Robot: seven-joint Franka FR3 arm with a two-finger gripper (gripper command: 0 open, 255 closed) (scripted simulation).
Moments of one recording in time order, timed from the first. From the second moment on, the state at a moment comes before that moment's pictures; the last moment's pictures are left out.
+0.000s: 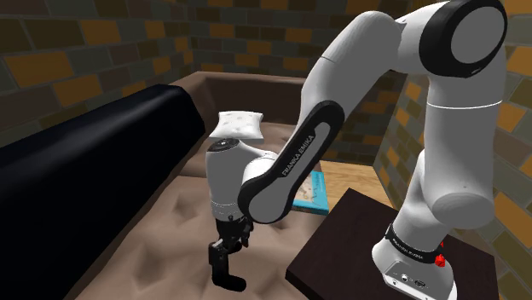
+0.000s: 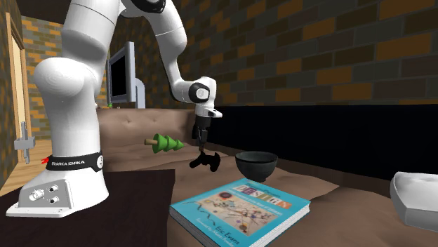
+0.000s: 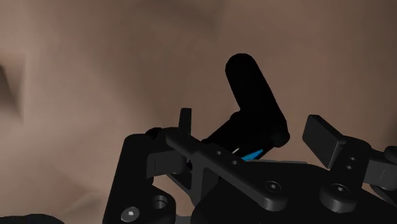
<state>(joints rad) 0.25 0.29 0.47 -2.32 0.01 2.53 0.58</state>
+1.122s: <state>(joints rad) 0.26 0.32 0.46 -2.33 -0.01 2.56 0.59</state>
